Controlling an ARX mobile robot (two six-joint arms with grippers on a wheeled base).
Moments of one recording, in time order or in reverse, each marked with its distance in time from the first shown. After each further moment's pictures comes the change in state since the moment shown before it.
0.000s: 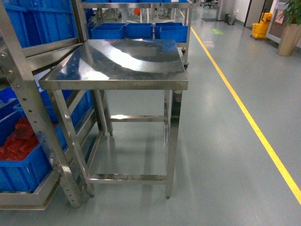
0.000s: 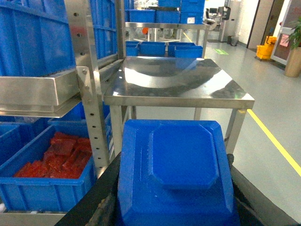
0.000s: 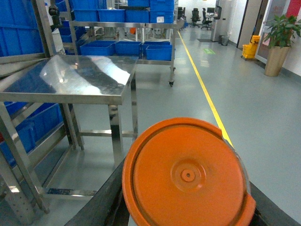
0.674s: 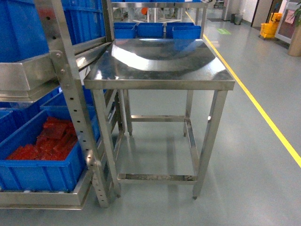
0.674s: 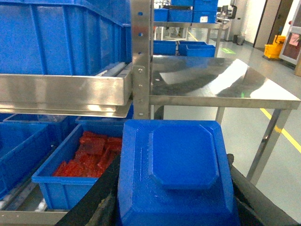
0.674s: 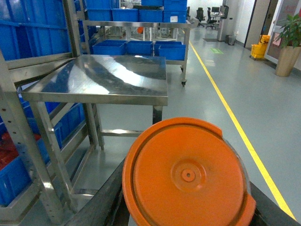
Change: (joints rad) left arm 0.000 0.000 0.000 -0.005 -0.001 0.000; right arm 0.000 0.000 0.000 -0.001 -0.001 0.000
